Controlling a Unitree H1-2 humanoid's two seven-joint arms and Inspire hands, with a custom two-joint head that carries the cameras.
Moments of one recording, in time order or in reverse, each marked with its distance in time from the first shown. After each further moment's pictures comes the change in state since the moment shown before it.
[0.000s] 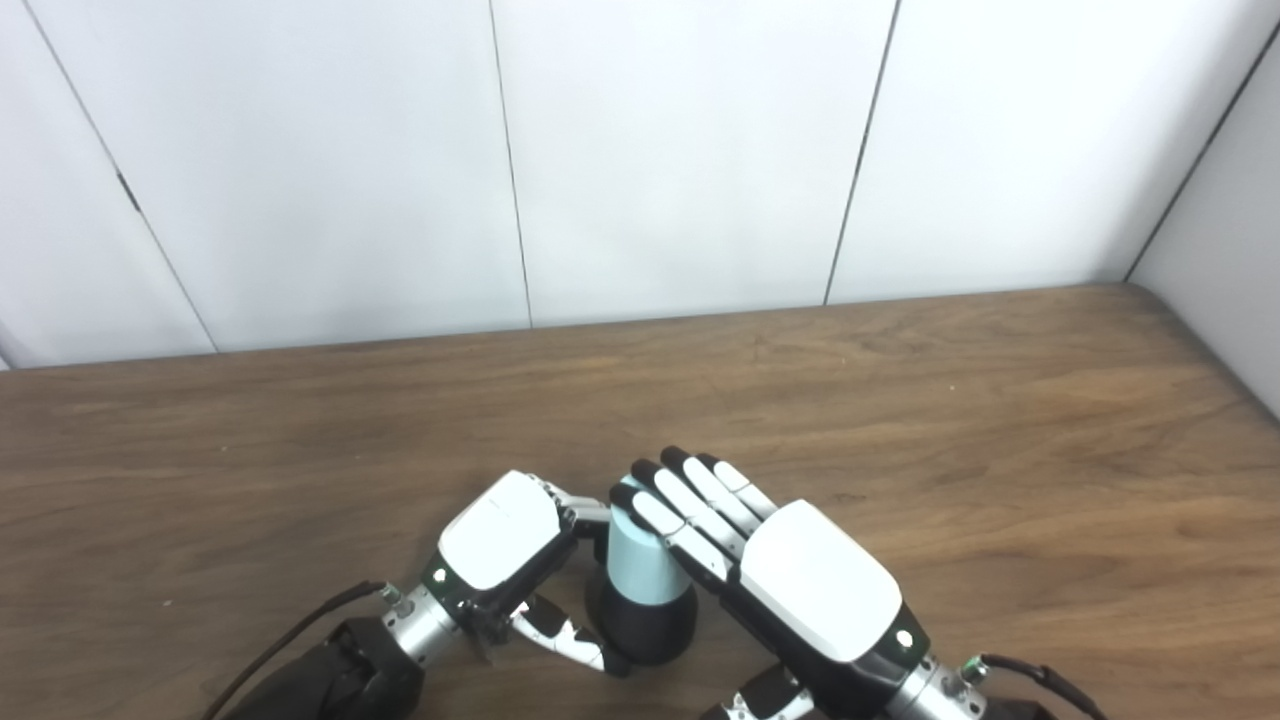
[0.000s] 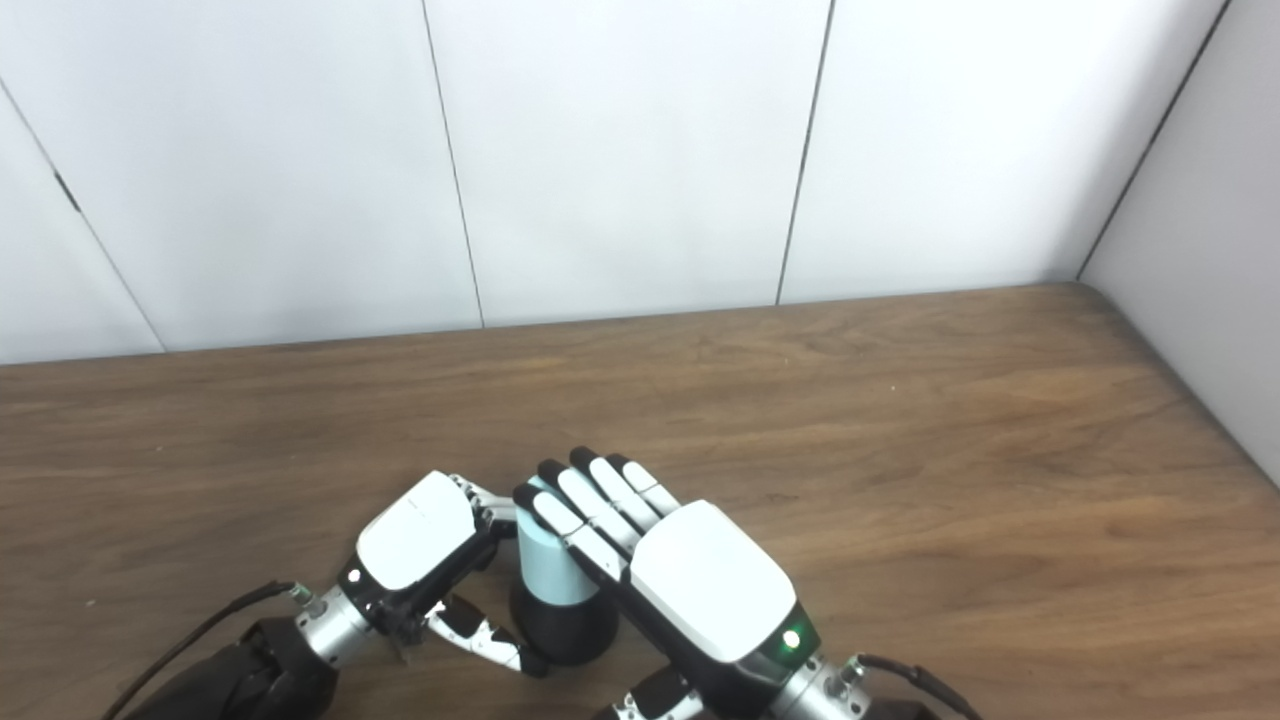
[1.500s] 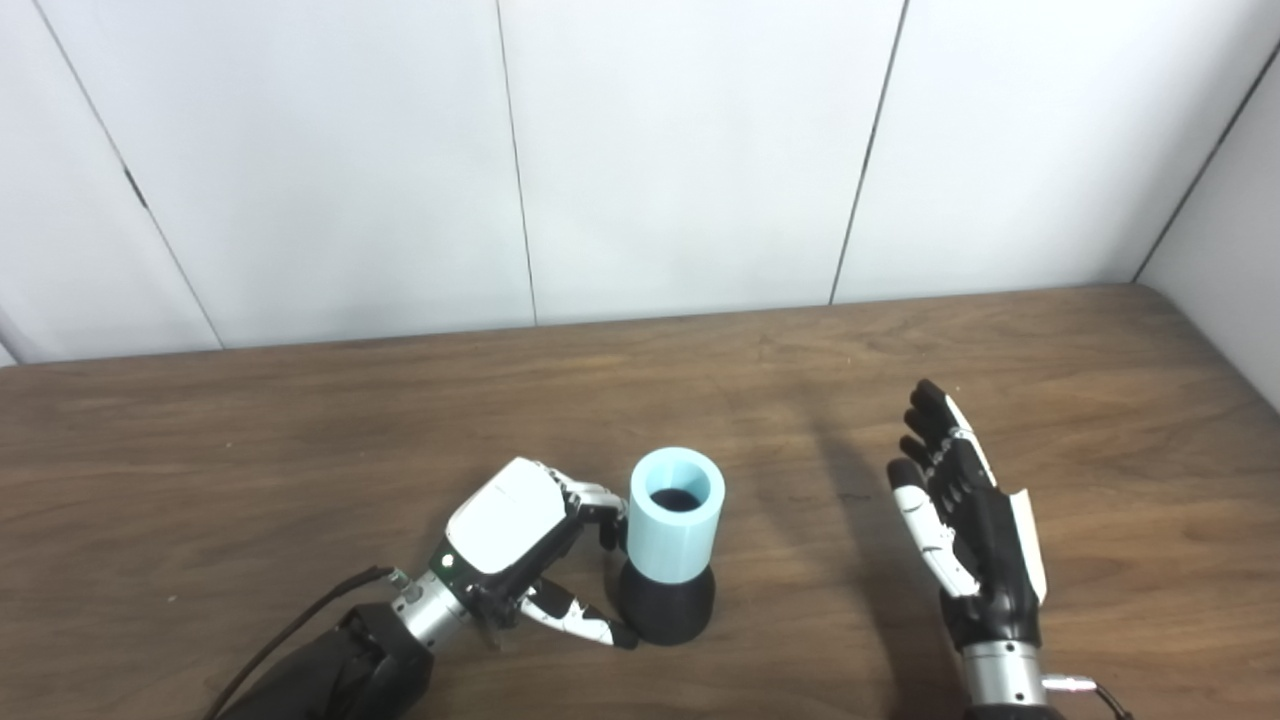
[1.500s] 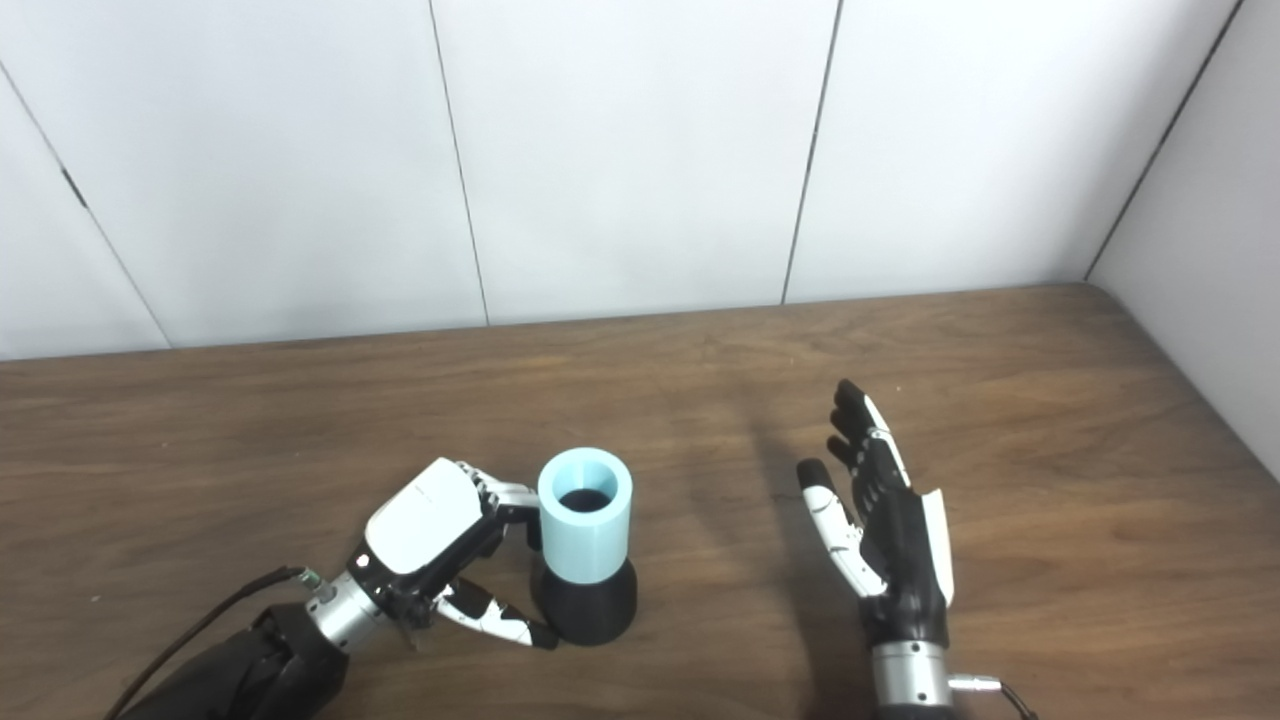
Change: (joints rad) left arm -0.026 -0.023 0.007 0.050 -0.010 -0.001 0.014; right arm 0.006 0.160 -0.331 0.474 1.022 -0.009 -0.466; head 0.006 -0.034
